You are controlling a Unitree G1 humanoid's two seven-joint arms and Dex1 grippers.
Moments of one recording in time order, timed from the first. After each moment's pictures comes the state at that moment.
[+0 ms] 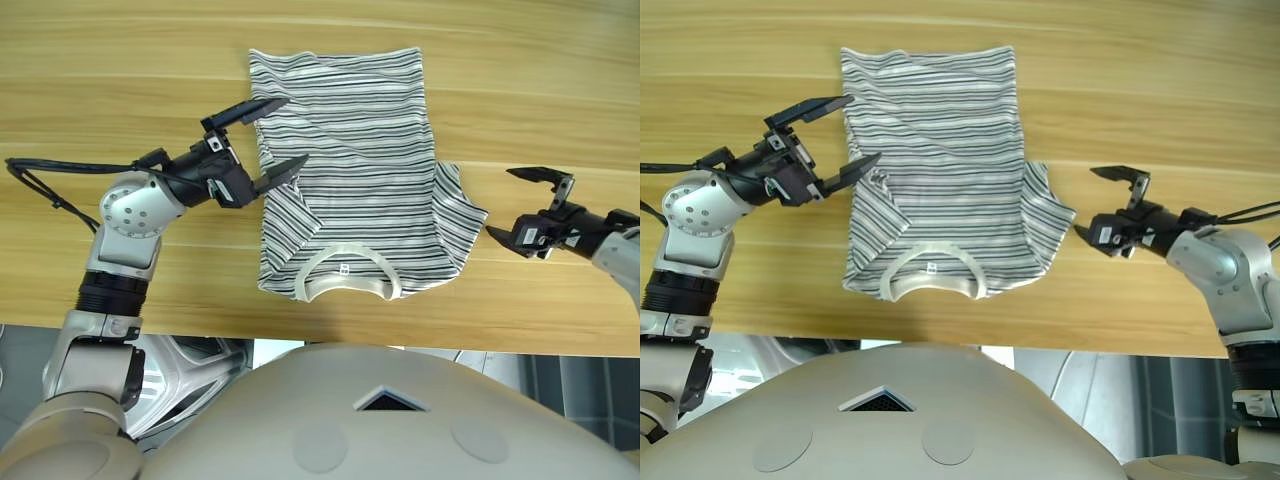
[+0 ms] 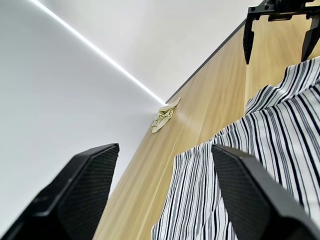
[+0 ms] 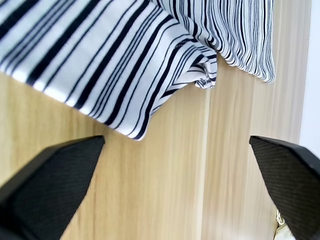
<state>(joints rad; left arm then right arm) -0.13 0.62 -0.19 0.12 0.00 -0.79 -0.68 0.24 -0.99 0.02 0.06 -0.35 -0.47 0.61</state>
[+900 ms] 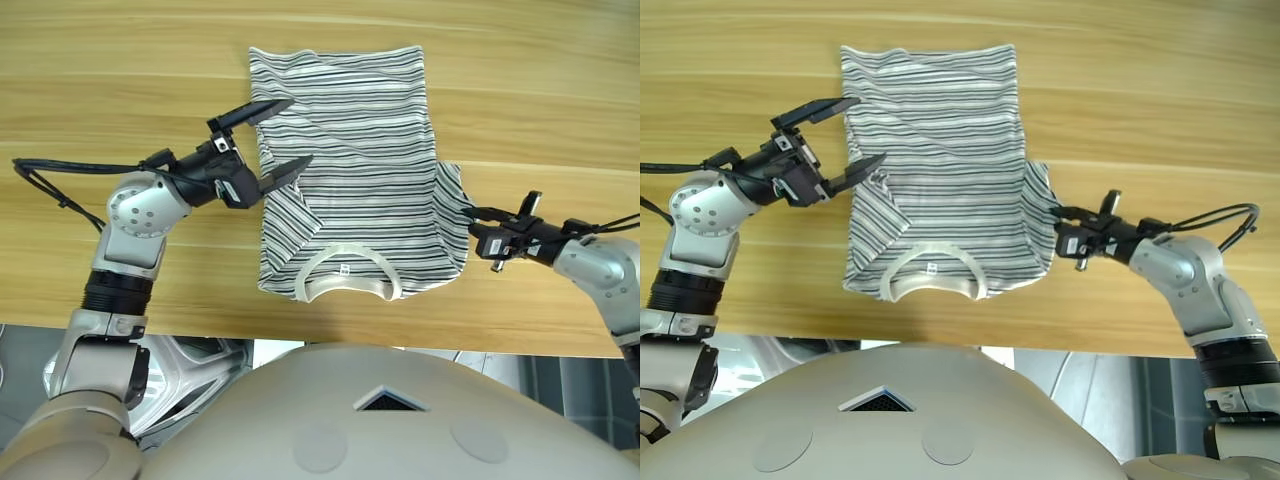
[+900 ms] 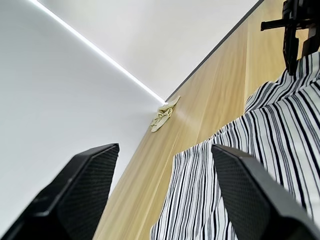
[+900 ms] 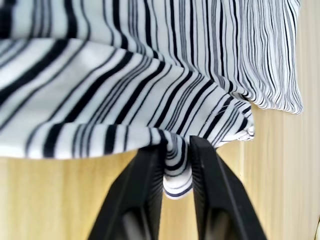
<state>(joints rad) -0.14 0.59 -0.19 0.12 0.04 -0.78 -0.67 0.23 -0.95 0.12 0.02 -0.33 -0.44 0.63</state>
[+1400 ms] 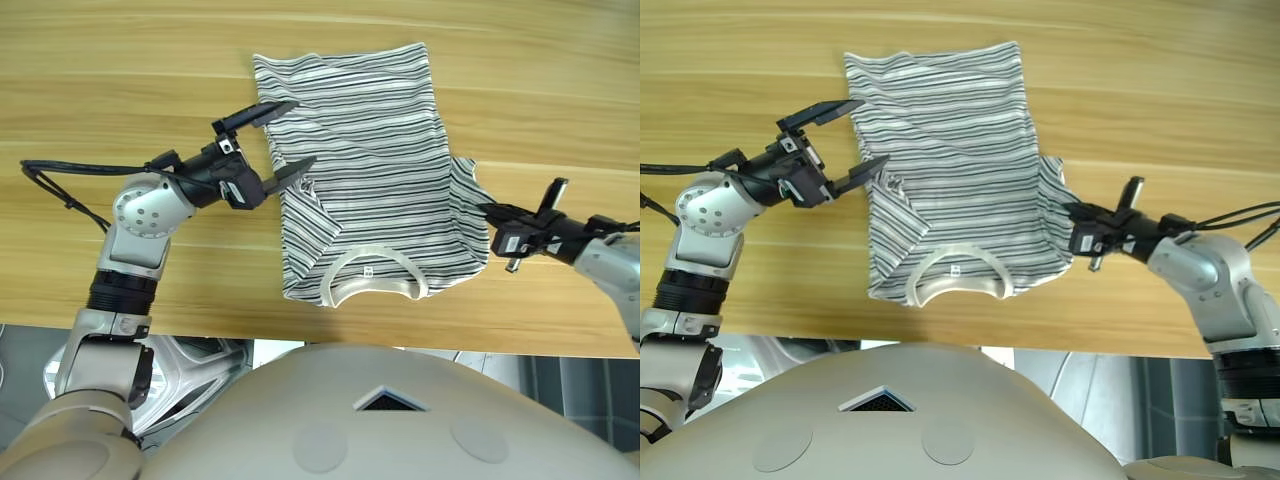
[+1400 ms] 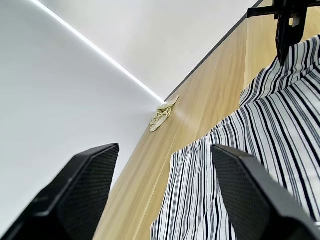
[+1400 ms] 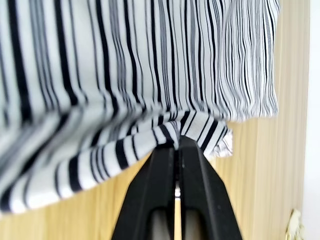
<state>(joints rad) -0.14 0.58 -0.19 0.13 0.05 -0.79 -0.66 0.27 -0.95 0.05 -0.09 -0.35 -0.44 0.63</state>
